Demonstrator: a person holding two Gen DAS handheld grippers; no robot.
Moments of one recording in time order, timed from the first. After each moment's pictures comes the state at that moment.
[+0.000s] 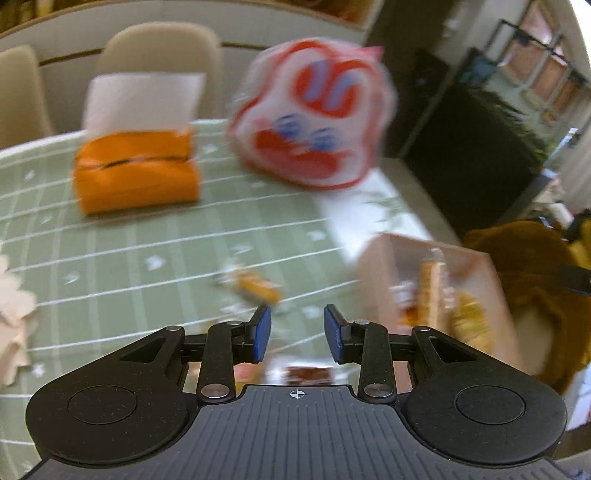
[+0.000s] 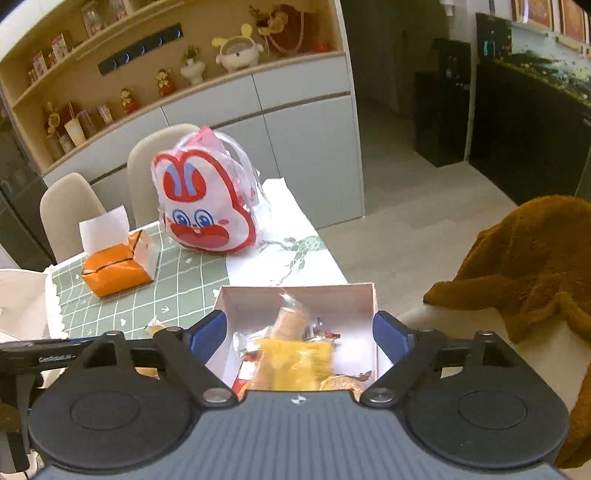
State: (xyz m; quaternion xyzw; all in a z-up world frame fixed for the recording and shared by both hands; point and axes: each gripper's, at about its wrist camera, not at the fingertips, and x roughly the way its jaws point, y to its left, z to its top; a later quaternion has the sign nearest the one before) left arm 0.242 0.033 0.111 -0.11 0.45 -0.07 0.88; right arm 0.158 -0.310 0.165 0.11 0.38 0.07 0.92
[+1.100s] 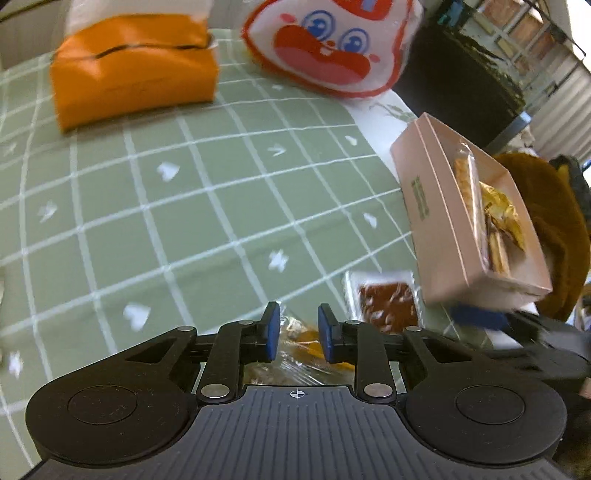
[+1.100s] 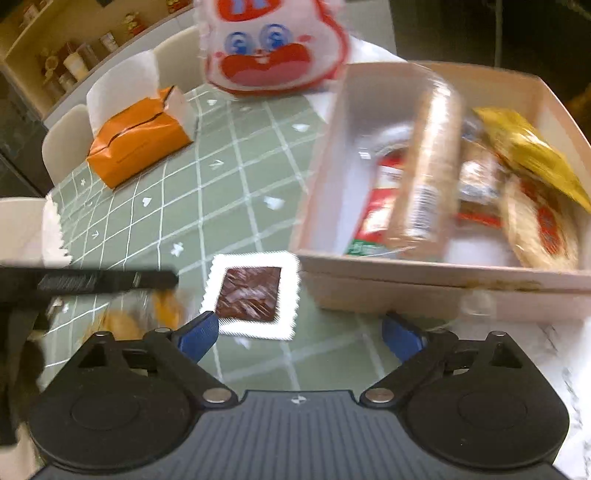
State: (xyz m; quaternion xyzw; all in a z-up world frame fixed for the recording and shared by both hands) left arm 0.237 0.094 0.035 -0.11 0.52 -0.16 0.83; right arm 0.156 -0.125 0.020 0.12 0.47 0.10 0.87
